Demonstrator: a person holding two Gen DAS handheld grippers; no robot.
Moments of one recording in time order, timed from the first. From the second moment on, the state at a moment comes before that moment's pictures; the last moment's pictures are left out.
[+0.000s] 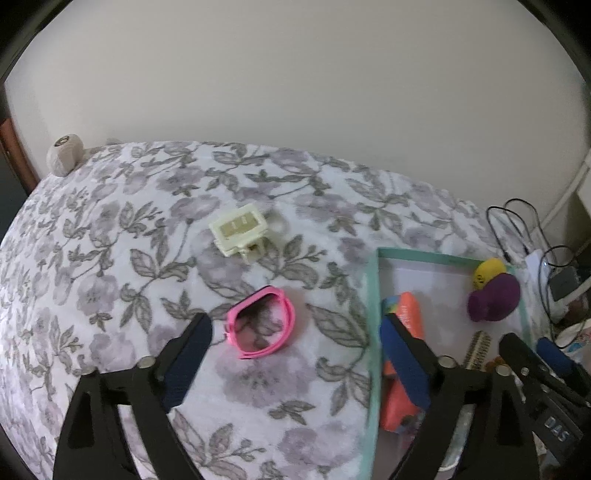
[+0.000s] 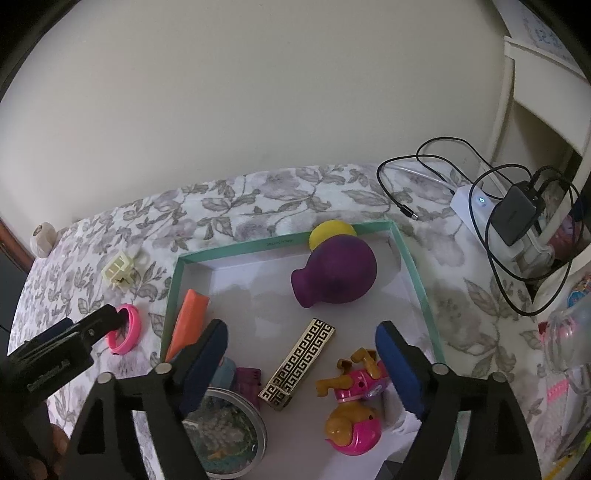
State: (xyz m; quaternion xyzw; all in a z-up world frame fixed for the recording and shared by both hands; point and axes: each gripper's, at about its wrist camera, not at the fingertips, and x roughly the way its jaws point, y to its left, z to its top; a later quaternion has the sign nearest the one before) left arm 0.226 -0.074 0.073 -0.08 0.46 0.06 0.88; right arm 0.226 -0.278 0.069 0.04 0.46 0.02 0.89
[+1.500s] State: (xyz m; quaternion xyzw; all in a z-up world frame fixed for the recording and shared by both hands) left arm 0.252 0.121 0.044 -0.20 0.47 0.06 0.86; right arm 0.260 -0.087 0.036 -0.05 0.48 0.18 0.86
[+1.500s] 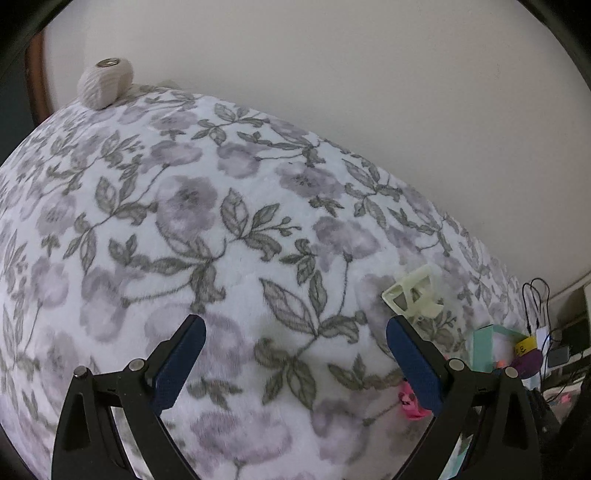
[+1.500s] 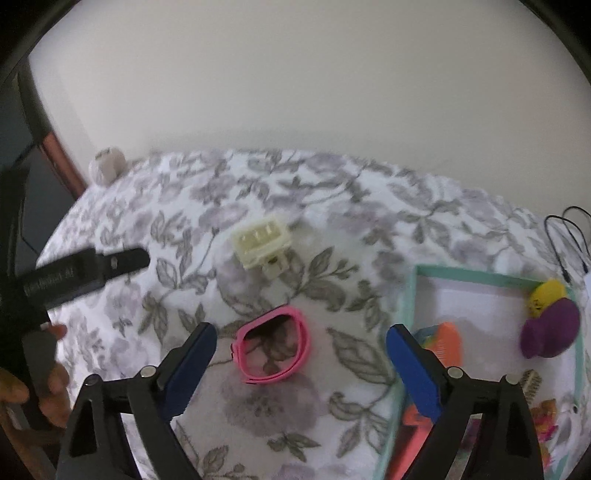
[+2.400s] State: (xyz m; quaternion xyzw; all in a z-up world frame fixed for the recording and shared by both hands) left arm 0.304 0.054 0.029 -0.14 0.46 -0.06 0.87; right arm 0.269 -0.069 -0.001 -0.08 0.49 0.18 0.85
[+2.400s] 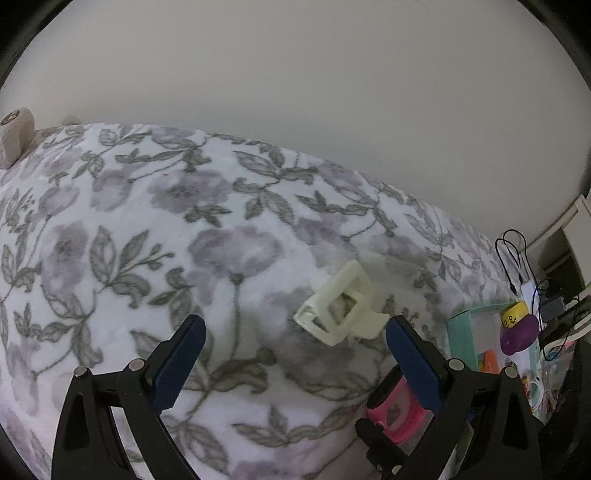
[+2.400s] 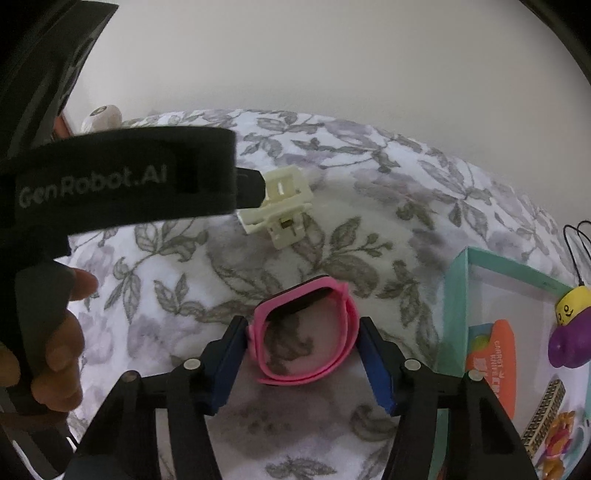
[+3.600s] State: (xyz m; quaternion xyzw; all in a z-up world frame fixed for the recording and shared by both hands) left arm 0.259 0.038 0.062 -0.14 0.42 -0.04 0.90; right arm 0.240 -0.101 0.029 -0.04 0.48 0.17 0.86
